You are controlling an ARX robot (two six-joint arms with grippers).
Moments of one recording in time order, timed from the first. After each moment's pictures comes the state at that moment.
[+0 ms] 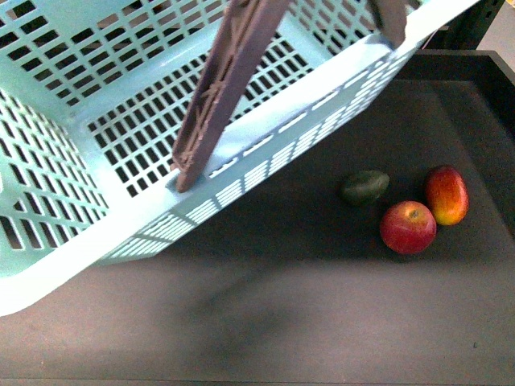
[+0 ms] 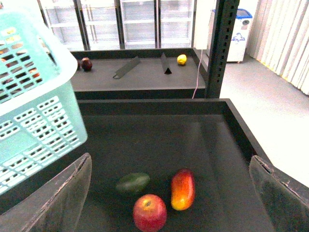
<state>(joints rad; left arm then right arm) -0.48 1.34 1.02 -0.05 0.10 -1.00 0.00 0.00 0.02 0.00 0.00 0.00</state>
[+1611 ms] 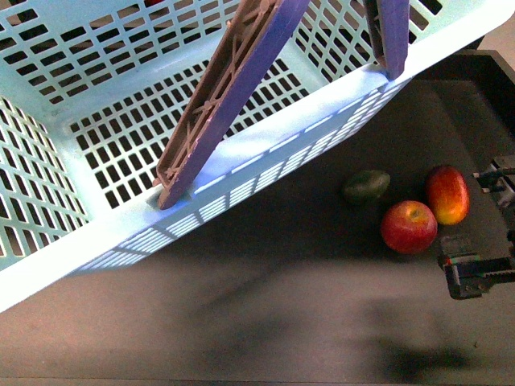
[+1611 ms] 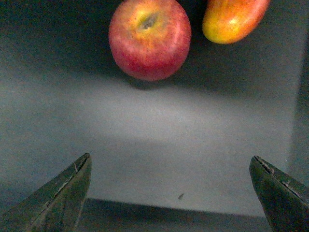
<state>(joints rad) -0.51 1.34 1.02 -0.05 0.08 -0.97 0.04 2.04 0.57 0.52 0.06 -0.13</state>
